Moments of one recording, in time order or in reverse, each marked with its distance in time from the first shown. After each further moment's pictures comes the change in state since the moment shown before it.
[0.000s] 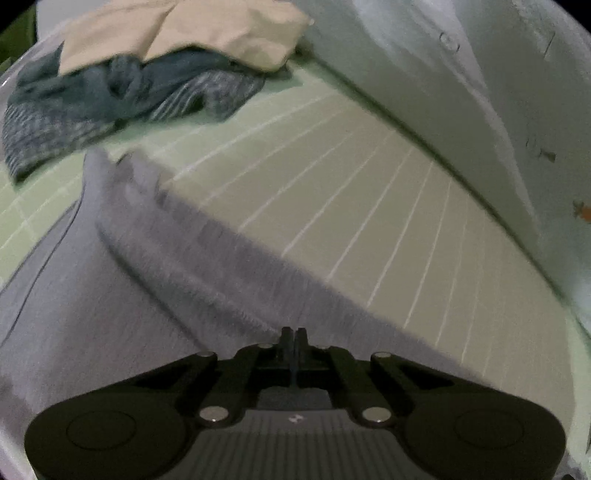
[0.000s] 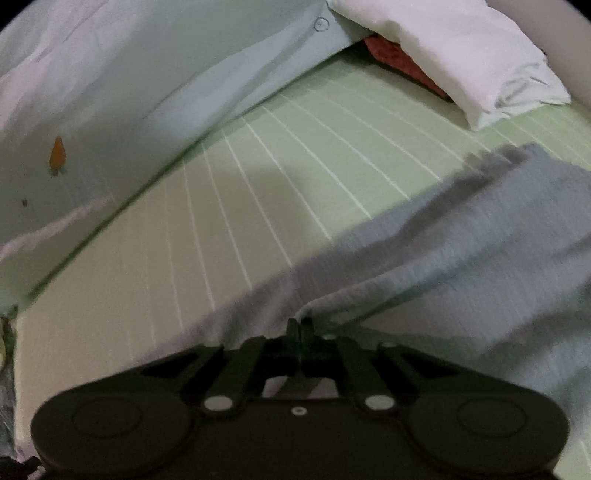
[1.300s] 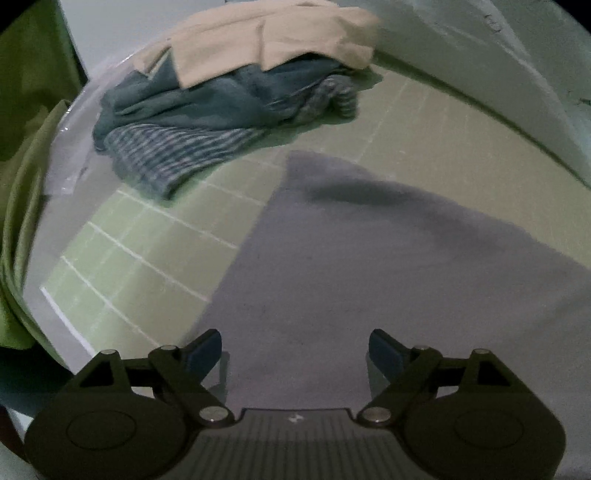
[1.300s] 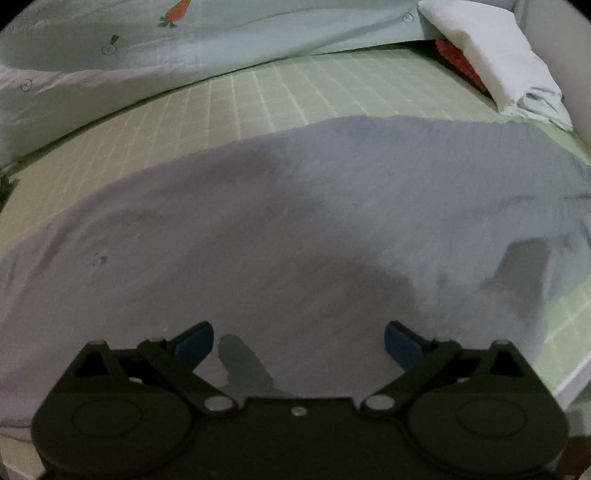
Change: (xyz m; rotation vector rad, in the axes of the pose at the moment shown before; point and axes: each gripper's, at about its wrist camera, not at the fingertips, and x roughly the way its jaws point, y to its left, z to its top) left arm -0.054 0.135 -0.009 0.222 0.034 0.231; right arm -0.045 0.075 -0.173 -0.296 0.029 -0.133
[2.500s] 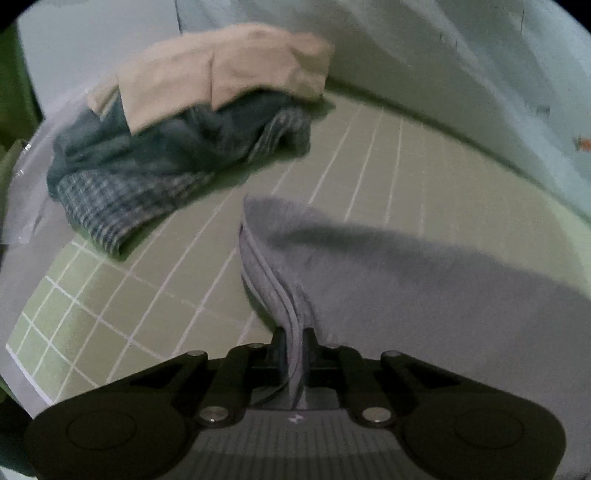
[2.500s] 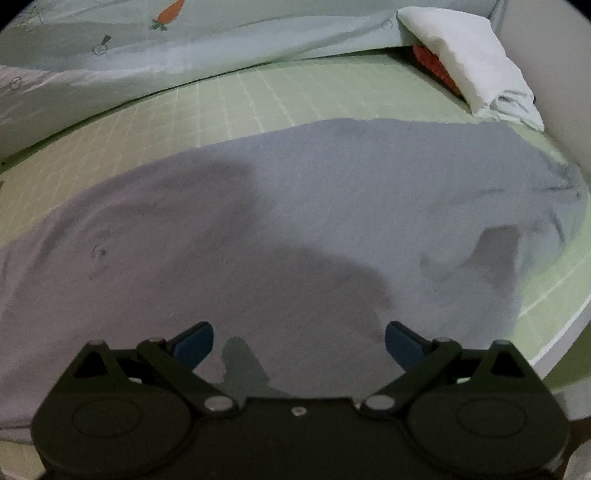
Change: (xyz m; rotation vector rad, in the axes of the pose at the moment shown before) left arm -0.005 -0.024 0.014 0.054 -0.135 -0.128; right arm -0.017 0.007 -0.004 0.001 -0.015 -0.087
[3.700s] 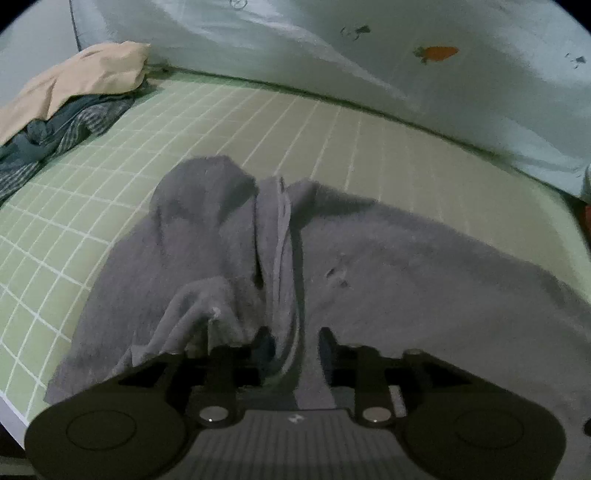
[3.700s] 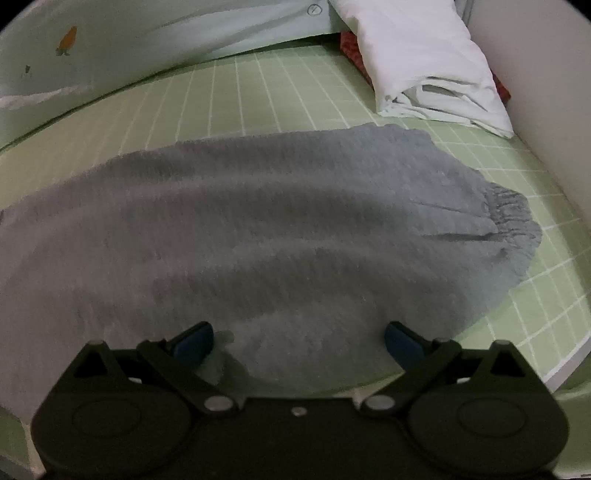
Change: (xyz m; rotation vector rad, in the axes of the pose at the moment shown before) left arm -0.033 -0.255 -0.087 0.079 0.023 -0.114; right arm 0.048 -0.215 0.056 -0.078 0.043 0.026
